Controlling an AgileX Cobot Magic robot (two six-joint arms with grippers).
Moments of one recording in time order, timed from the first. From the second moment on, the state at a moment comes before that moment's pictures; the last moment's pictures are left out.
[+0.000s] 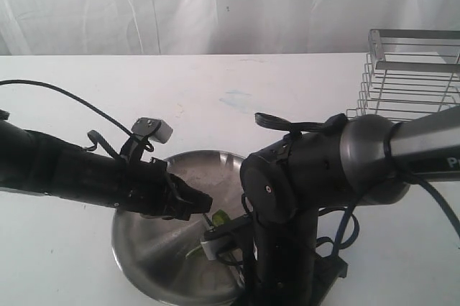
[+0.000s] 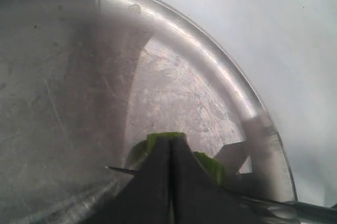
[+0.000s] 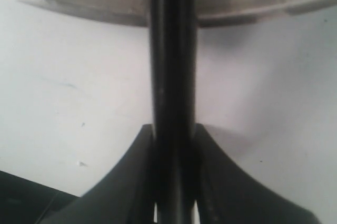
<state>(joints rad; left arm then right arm) -0.32 1.86 -0.78 -1.79 0.74 1.85 0.87 1.82 -0.96 0.23 0.98 0.15</state>
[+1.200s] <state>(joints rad) -0.32 1.94 -0.81 -1.79 0.73 1.78 0.87 1.82 -0.96 0.23 0.98 0.15</state>
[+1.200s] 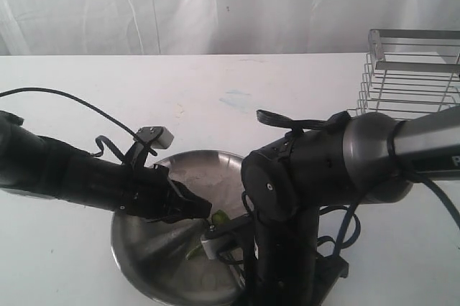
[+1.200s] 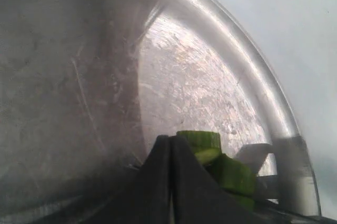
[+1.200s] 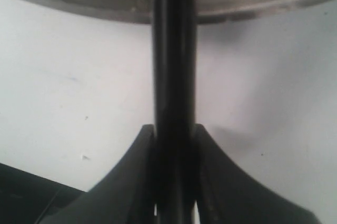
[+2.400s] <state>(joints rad) -0.25 1.65 -0.79 -1.79 0.65 1.73 0.87 1.83 -0.99 0.33 1.08 0.11</state>
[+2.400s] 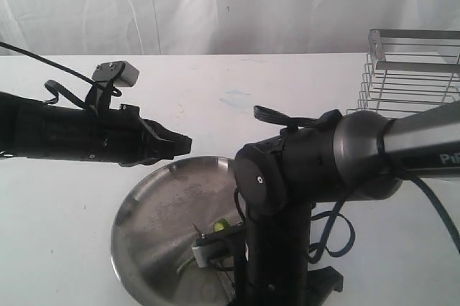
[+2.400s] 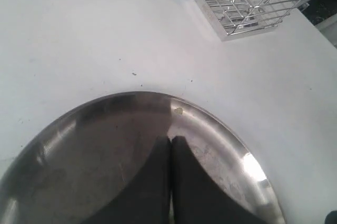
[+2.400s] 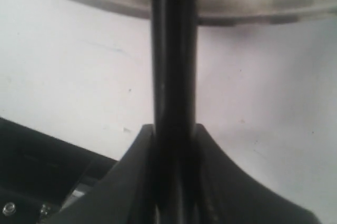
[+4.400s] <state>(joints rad) -0.31 1.93 -0.74 -1.79 0.74 1.79 0.85 2.00 -1.19 0.33 1.17 0.09</state>
